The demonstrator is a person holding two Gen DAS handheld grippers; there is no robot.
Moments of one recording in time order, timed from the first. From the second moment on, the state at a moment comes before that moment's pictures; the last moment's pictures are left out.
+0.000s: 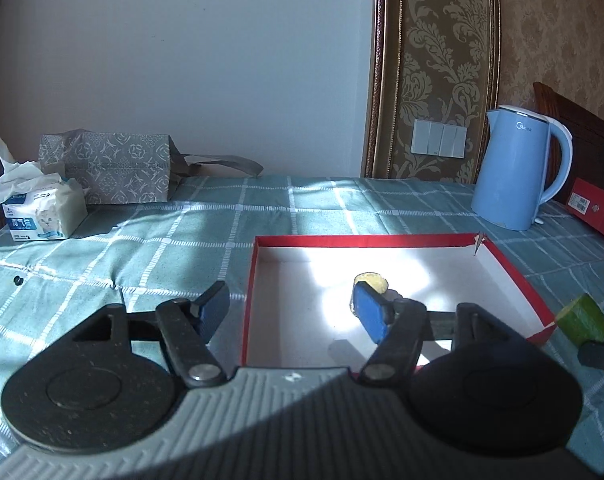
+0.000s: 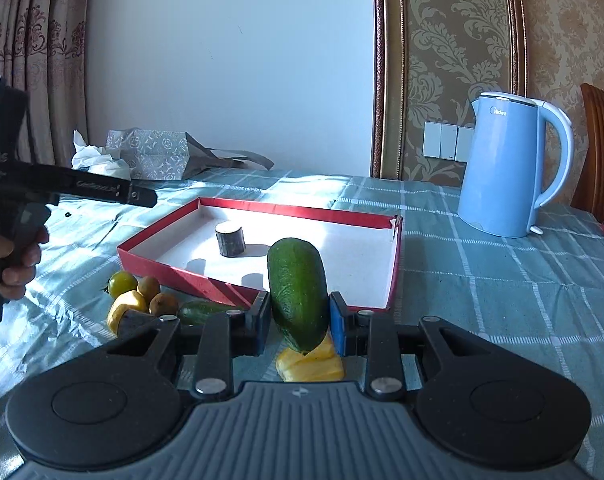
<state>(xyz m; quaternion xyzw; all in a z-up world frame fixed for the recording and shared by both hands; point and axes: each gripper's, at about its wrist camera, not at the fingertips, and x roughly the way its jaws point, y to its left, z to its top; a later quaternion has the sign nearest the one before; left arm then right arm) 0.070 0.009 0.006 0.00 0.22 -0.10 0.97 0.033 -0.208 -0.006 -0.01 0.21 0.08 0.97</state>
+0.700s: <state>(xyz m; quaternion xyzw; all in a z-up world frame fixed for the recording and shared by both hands) -0.016 0.024 -0.007 0.02 0.20 -0.07 0.98 0.135 -0.207 0.005 0.00 0.23 0.06 0.97</state>
